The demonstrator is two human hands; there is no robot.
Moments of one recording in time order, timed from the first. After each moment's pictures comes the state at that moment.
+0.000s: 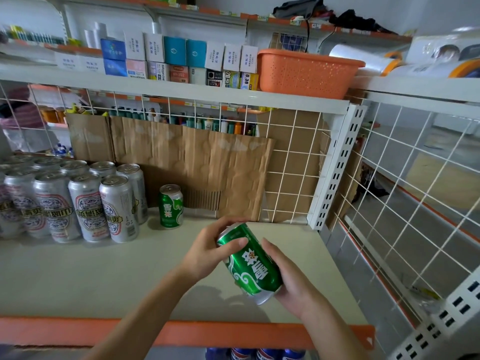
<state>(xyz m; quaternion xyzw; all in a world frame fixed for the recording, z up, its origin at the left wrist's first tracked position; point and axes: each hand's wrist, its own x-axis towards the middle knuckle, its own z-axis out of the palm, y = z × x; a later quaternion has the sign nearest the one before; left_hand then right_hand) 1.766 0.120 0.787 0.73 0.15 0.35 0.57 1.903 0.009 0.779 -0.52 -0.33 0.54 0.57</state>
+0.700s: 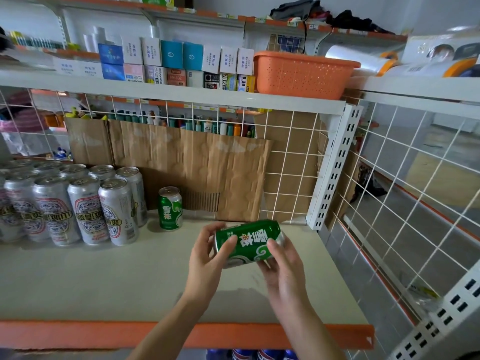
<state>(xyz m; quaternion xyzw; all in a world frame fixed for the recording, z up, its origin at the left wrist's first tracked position) 1.774 0.088 0.768 0.57 0.24 0.50 0.60 1.888 0.019 0.768 -0.39 -0.23 0.40 0.80</state>
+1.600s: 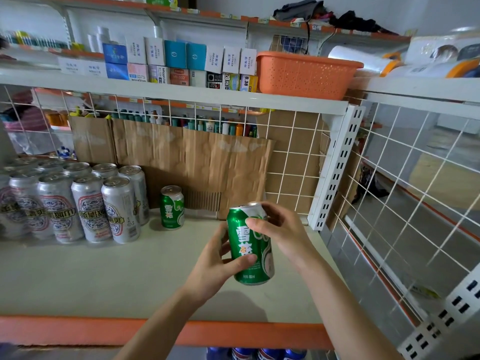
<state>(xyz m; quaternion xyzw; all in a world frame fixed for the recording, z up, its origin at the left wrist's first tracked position) 1.766 0.090 0.777 0.67 0.17 0.37 0.62 1.918 0.038 0.825 -0.54 -0.55 0.28 0.57</state>
